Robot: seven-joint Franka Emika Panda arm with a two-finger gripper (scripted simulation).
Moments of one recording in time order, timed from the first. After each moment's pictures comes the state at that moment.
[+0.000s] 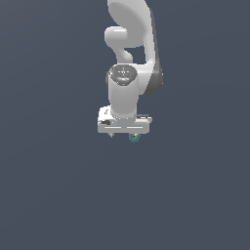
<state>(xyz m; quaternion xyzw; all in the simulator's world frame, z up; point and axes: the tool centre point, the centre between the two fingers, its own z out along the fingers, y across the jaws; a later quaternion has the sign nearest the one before) -0.002 -0.006 0.153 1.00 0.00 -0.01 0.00</state>
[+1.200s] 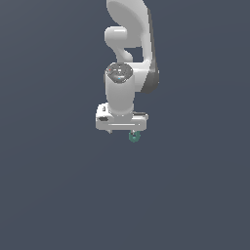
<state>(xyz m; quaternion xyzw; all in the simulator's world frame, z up) -0.021 -0.016 0.149 1.00 -0.01 -0.02 0.00</state>
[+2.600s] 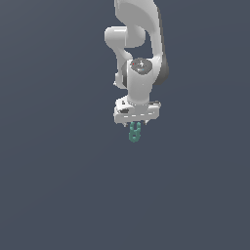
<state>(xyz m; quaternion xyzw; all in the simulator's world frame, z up) -0.082 0.051 0.132 1.00 0.08 0.00 0.00</state>
